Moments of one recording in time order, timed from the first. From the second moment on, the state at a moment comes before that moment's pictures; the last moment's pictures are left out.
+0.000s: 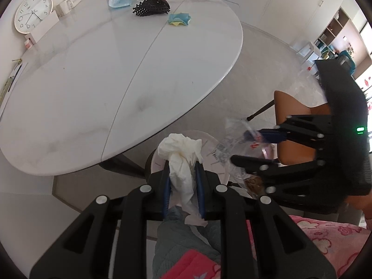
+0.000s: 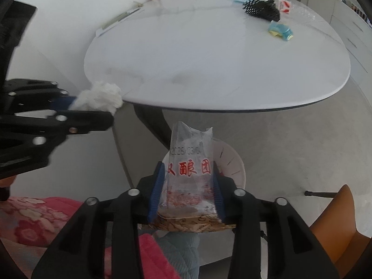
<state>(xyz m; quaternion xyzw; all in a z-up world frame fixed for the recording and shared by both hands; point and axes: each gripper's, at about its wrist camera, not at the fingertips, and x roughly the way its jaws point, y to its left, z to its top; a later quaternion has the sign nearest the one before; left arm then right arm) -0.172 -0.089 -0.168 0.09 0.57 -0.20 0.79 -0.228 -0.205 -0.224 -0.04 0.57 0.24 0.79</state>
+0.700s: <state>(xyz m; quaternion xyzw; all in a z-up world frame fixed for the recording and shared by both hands) -0.165 -0.122 -0.200 0.11 0.59 -0.24 0.76 -0.226 -0.268 -0.187 -0.01 0.55 0.14 0.83</state>
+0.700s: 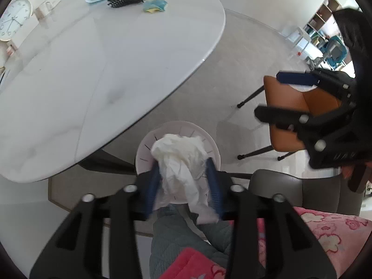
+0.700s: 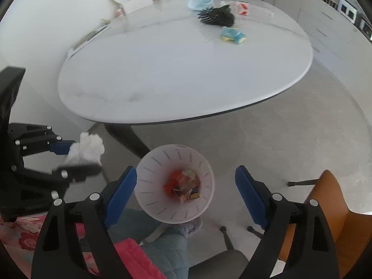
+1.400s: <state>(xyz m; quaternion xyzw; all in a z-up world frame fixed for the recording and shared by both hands) -0.165 -0.124 -0.186 0.08 0.58 -0.20 0.78 -0.225 -0.290 -0.178 0.00 0.54 0.12 0.83</state>
